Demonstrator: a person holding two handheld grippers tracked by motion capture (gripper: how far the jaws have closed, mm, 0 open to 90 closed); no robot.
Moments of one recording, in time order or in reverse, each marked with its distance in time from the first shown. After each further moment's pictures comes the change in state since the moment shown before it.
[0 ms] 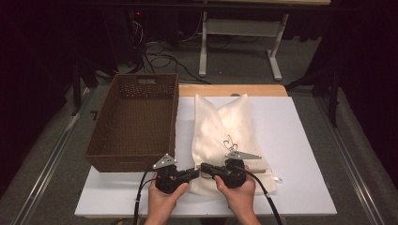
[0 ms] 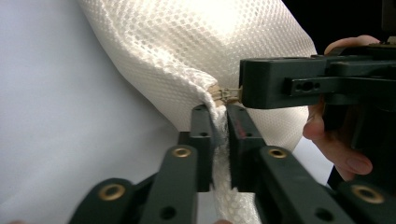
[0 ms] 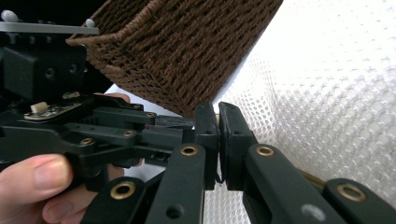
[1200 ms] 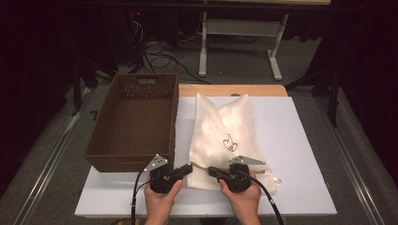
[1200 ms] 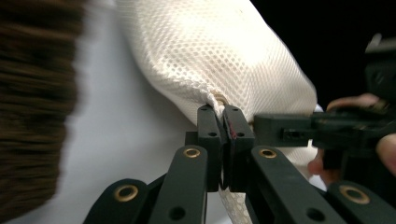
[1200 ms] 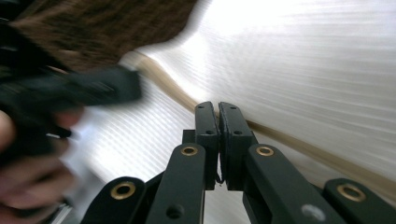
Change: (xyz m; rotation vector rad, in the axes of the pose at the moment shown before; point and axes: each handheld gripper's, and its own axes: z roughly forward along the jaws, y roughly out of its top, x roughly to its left) left arm 0.006 -0.002 -0.020 -0.153 0.077 -0.062; right arm -0.009 -0.016 -0.009 0.028 -0.146 0.017
